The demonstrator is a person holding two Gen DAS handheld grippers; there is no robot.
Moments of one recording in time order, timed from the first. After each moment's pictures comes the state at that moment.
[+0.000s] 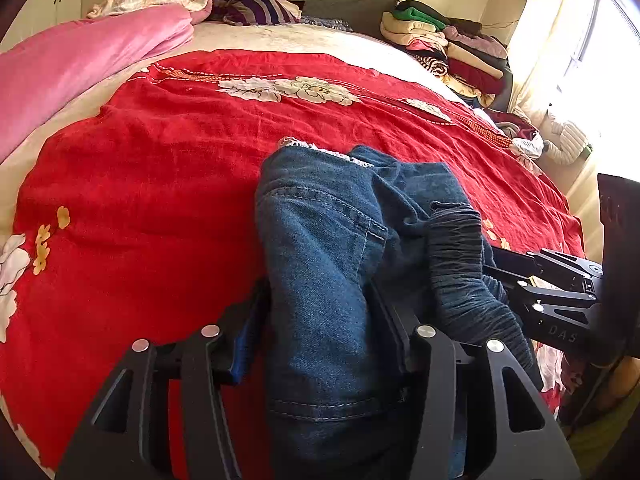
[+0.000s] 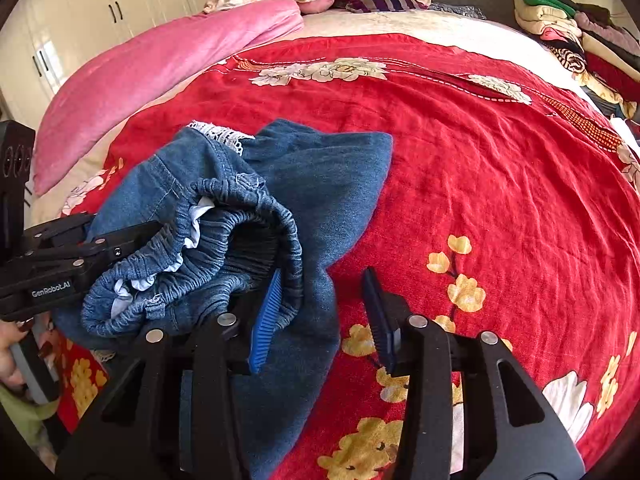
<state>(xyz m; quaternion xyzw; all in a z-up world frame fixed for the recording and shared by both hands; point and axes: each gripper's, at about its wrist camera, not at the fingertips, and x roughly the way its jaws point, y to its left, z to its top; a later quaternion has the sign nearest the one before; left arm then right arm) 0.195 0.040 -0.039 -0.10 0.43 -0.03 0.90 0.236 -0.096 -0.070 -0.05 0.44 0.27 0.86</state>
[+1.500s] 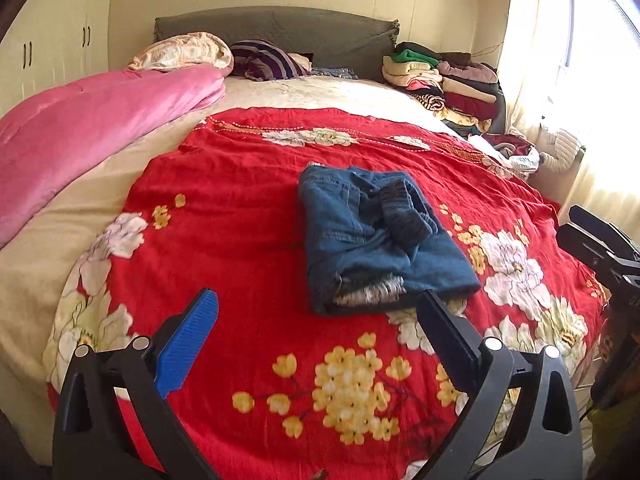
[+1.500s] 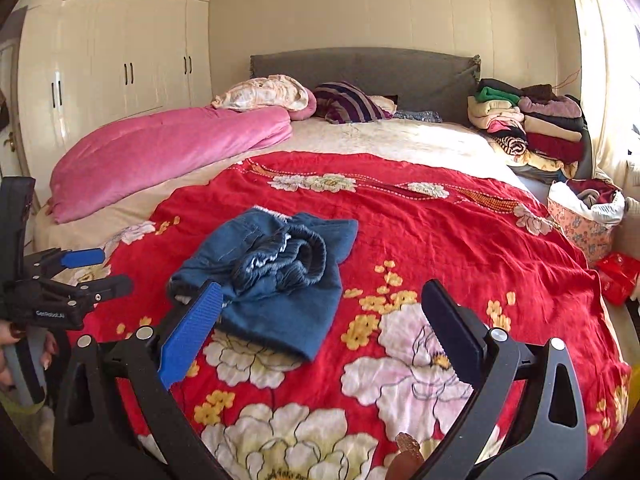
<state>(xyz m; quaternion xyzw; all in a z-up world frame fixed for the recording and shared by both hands) 0.026 0.036 0.028 -0.07 0.35 0.01 0.93 0.065 -0.154 0.021 -0.05 0.25 0.22 0.94</state>
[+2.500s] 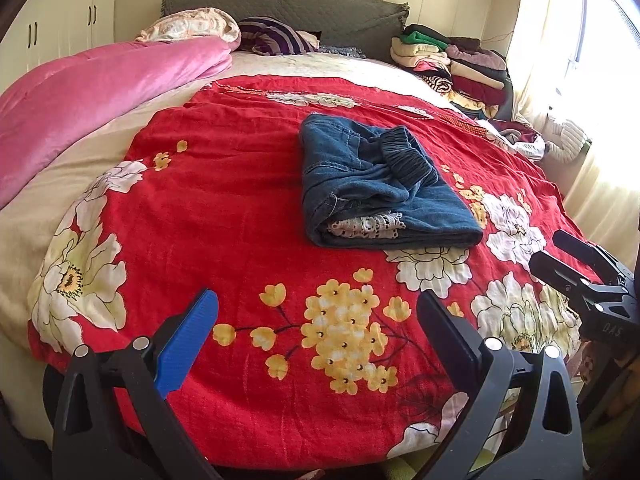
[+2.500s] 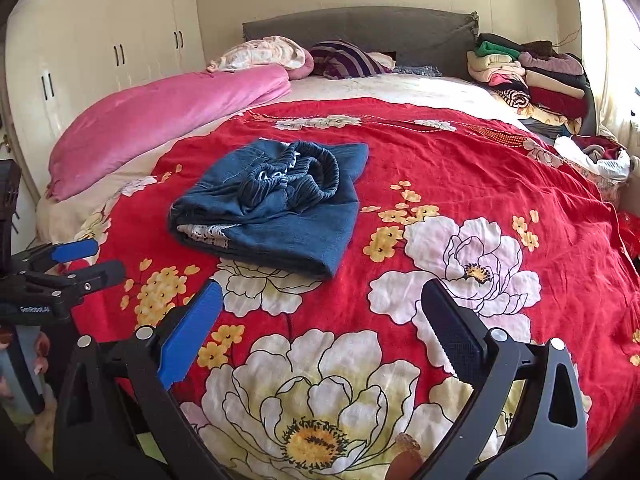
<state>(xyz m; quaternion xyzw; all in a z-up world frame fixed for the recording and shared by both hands) 0.001 0.024 -0.007 -0.08 0.38 0.02 0.92 0.050 -0.146 -0.036 -0.03 0.32 0.22 0.92</state>
